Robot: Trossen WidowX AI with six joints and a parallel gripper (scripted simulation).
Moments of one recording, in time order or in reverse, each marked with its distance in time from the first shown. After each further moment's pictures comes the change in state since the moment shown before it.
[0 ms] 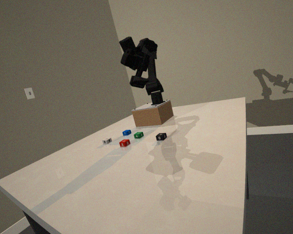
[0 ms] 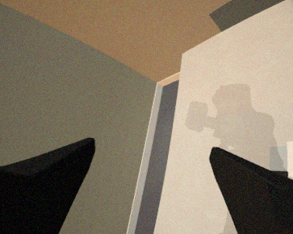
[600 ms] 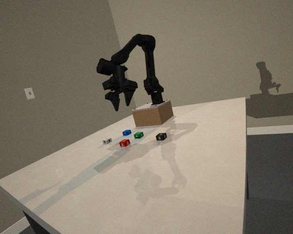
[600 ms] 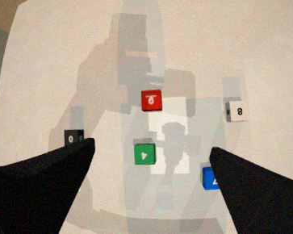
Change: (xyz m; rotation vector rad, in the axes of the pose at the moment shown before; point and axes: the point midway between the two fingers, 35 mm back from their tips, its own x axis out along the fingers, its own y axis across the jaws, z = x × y) arm -0.095 -0.187 0.031 -0.191 0.195 -0.819
